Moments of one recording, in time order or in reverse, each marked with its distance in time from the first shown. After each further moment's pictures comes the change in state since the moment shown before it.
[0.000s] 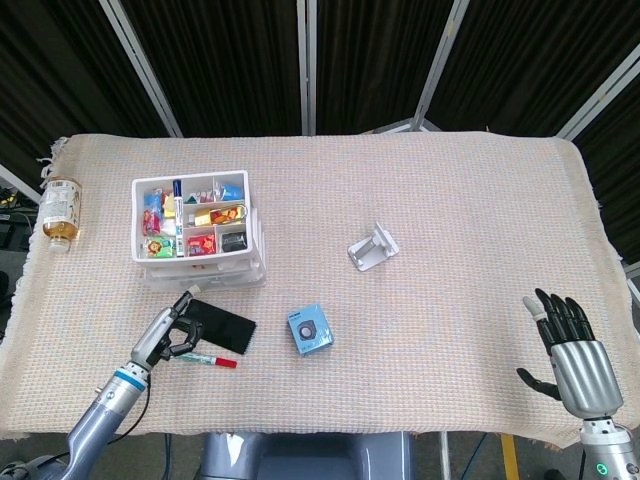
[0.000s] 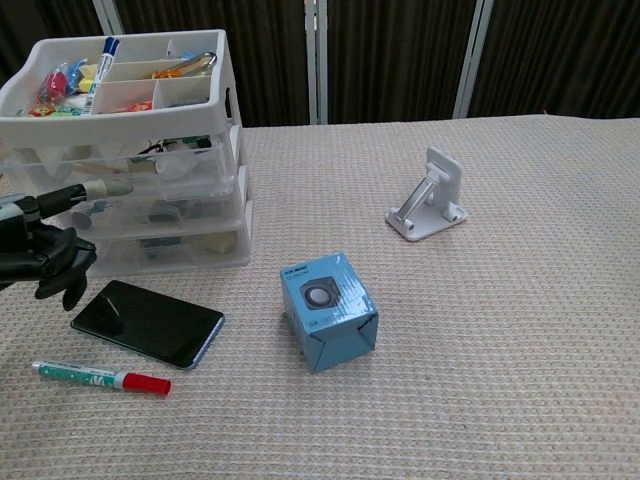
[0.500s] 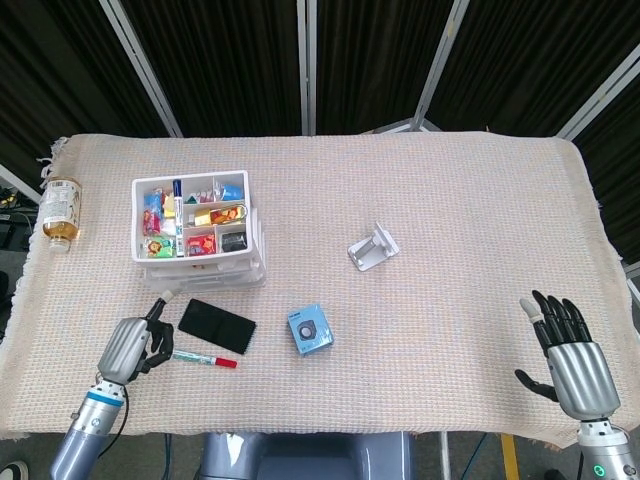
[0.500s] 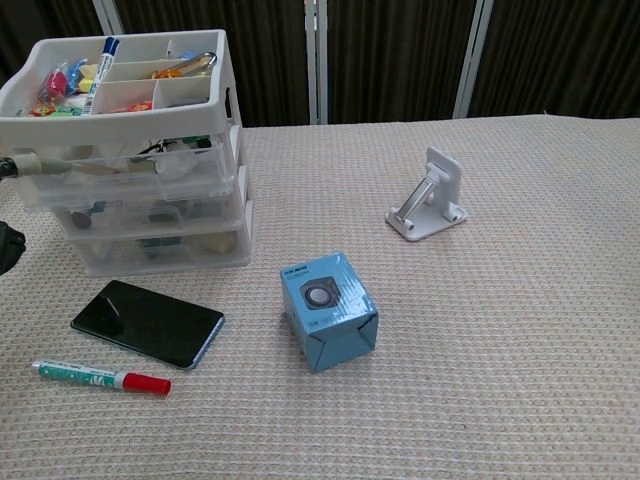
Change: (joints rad) left arm 0.118 -0.008 0.019 -0.035 0.051 0.247 0.638; right arm -0.003 -0.008 -0.004 0.001 -0.009 0.004 -0.016
